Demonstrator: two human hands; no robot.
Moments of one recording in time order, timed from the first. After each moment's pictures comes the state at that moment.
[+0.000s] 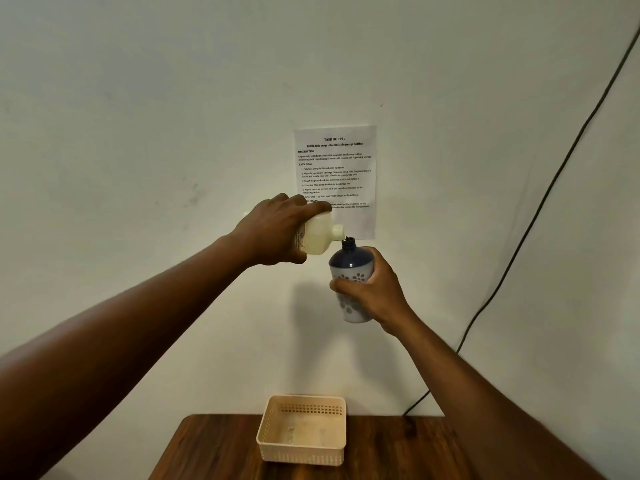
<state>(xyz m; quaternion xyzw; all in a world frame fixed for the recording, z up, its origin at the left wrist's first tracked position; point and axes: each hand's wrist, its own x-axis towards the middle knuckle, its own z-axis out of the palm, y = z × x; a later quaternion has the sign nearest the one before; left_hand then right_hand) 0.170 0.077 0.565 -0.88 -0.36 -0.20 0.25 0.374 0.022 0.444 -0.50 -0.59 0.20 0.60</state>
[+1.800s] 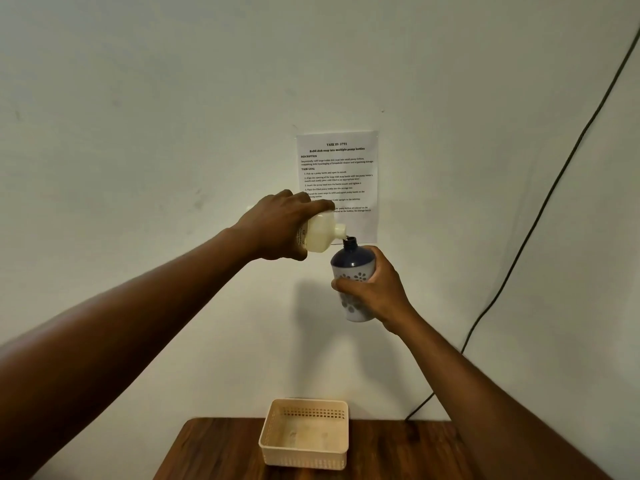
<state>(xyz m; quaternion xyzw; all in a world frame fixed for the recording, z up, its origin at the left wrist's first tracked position) 0.168 0.076 0.580 -0.88 -0.35 -0.18 0.28 0.372 0.020 0.452 -0.51 -0.59 0.19 0.59</state>
